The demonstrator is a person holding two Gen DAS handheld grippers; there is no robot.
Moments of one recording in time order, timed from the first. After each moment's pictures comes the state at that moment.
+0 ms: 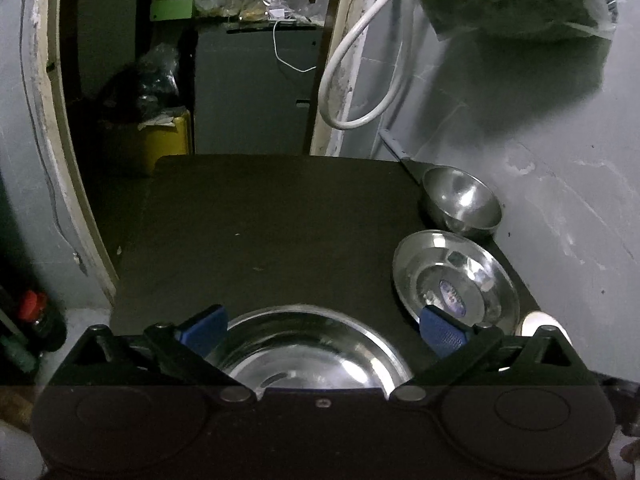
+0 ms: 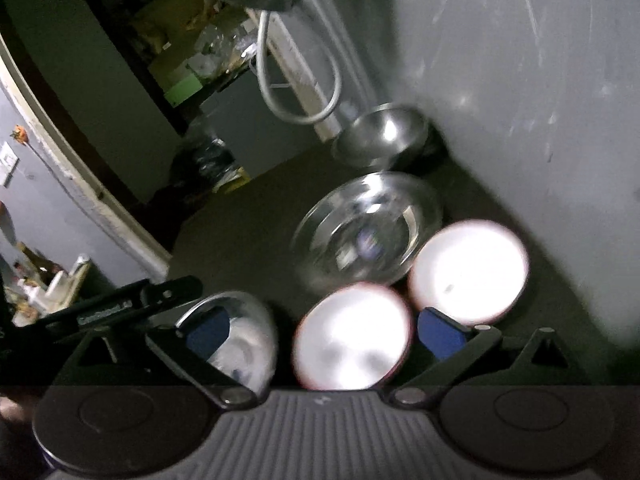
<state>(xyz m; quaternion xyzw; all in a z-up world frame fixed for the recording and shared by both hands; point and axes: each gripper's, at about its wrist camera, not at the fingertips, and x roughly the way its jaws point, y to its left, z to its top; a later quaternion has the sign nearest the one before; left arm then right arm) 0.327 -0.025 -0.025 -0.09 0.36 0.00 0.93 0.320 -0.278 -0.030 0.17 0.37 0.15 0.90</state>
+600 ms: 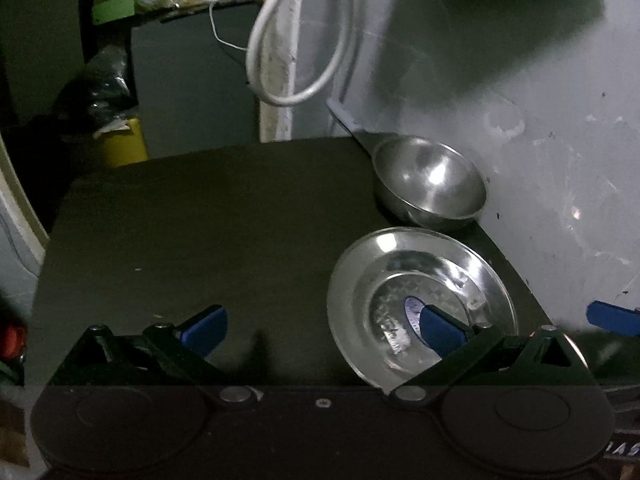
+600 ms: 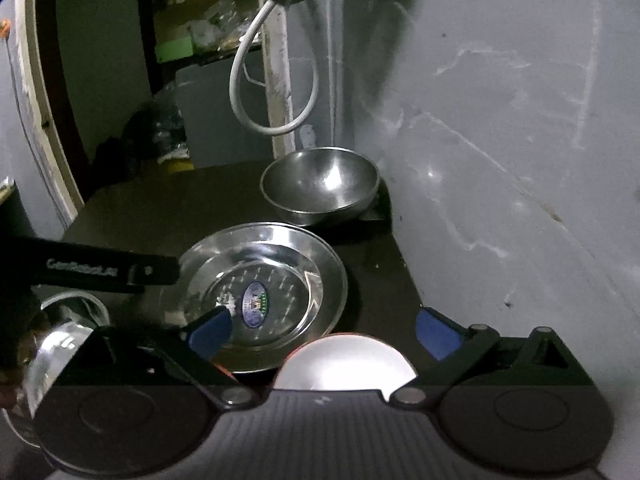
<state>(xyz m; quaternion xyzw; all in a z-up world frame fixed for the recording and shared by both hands) 0.420 -0.086 -0.055 -0.04 0.40 -0.04 0.91 0.377 -0.284 -0.045 -0.02 0.34 0.11 0.94</state>
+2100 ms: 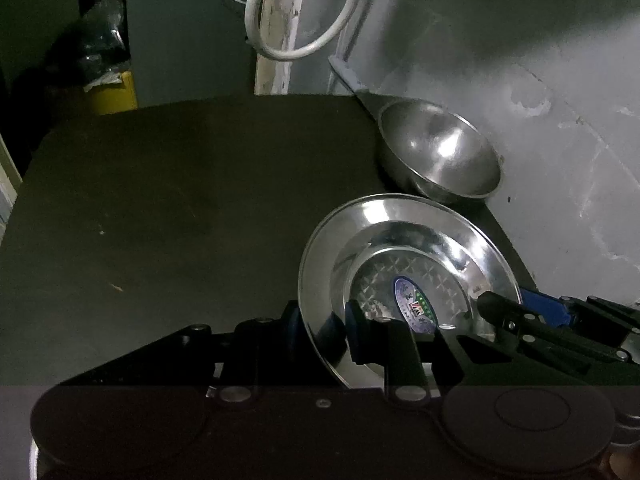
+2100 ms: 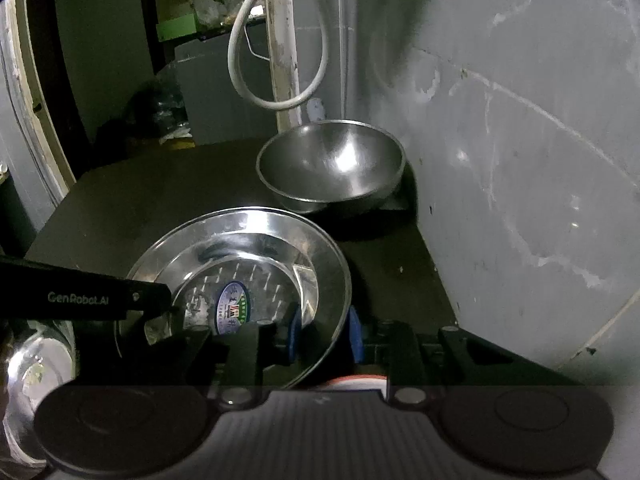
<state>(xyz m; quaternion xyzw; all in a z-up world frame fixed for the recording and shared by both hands) 0.442 -0.084 -0.075 -0.08 0.45 -0.05 0.89 0.432 -0.269 -0.068 -0.02 0.37 0.12 0.92</state>
